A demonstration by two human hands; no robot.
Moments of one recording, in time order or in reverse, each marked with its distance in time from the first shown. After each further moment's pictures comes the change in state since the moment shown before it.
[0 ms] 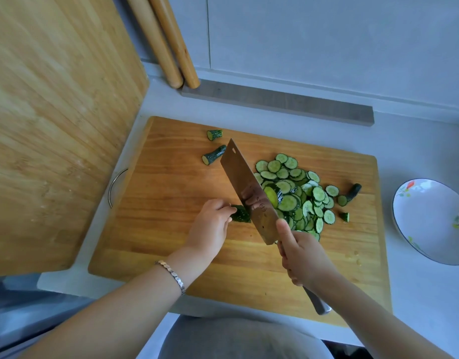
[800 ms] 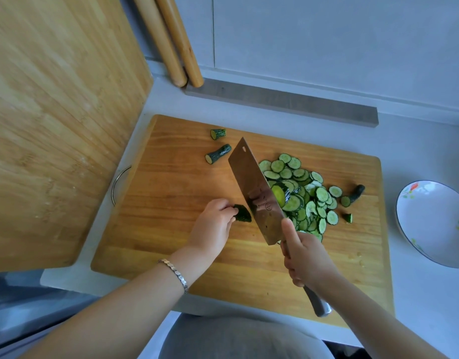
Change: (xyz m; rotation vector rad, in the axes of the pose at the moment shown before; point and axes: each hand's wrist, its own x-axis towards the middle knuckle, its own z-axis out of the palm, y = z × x) left_hand -0.001 -0.002 0.002 -0.010 -0.009 -0.003; right_hand 0.001 0.001 0.002 0.077 0.010 0.041
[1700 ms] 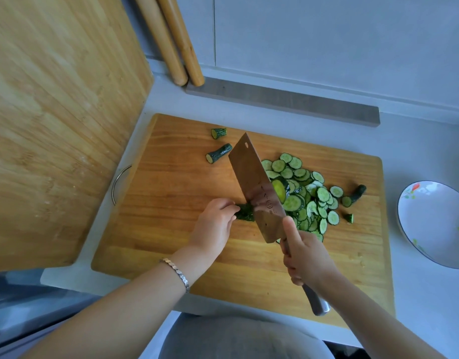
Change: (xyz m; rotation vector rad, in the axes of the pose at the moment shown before) left_hand 0.001 0.001 -0.001 -0.005 0.049 0.014; right_hand 0.001 -0.004 0.001 0.061 -0.010 0.021
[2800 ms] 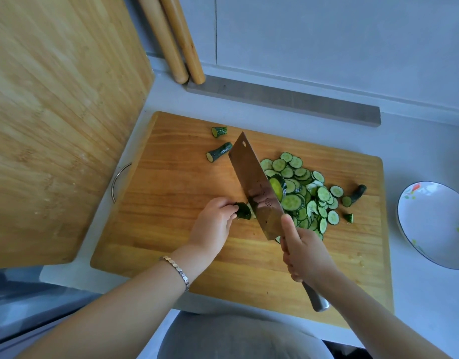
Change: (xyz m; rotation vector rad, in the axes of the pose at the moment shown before) left_hand -0.001 -0.002 0.003 -0.008 -0.008 -0.038; right_hand 0.002 0.001 0.000 -0.056 0.022 -0.044
